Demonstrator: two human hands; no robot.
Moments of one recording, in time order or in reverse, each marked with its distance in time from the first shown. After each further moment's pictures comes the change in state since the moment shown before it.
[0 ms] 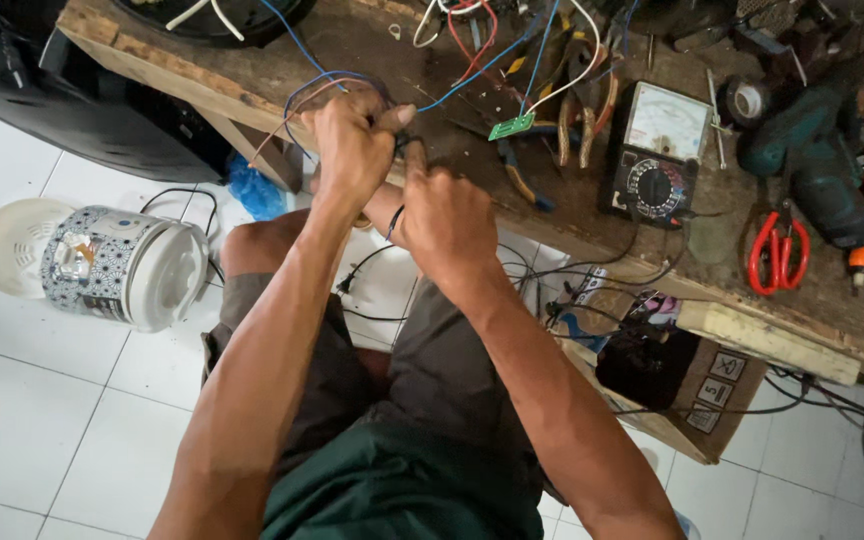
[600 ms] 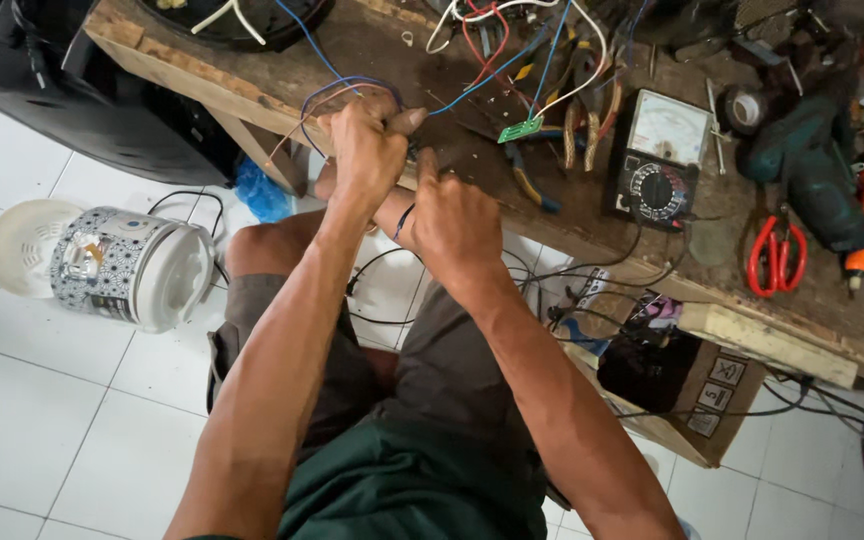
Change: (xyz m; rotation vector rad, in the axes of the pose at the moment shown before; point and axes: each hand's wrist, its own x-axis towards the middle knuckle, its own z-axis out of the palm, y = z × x) left_hand -0.003 0.004 -0.002 0.097 0.028 -0.073; right_hand -0.006 -0.006 0.009 -0.026 0.015 0.013
